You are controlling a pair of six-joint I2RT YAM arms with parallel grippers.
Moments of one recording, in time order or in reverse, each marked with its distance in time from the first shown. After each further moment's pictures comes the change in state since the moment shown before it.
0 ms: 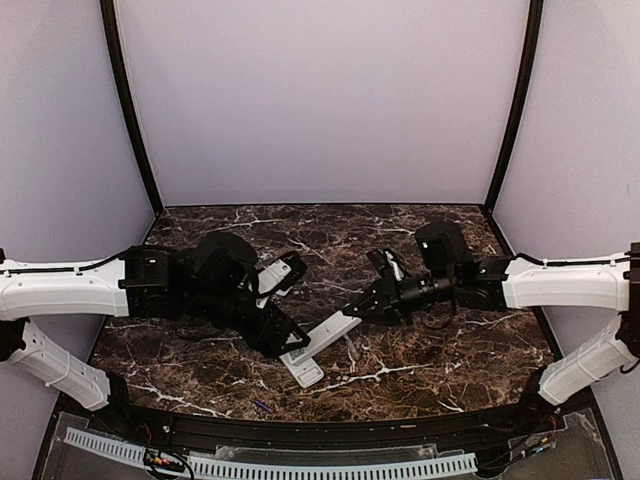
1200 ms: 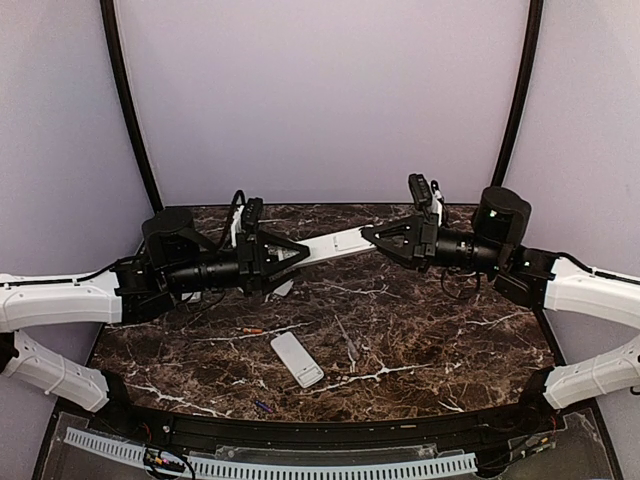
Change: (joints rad) left arm 0.220 -0.128 -0.240 0.887 0.340 -0.825; right arm -0.039 -0.271 -0.011 0.323 0.137 -0.022
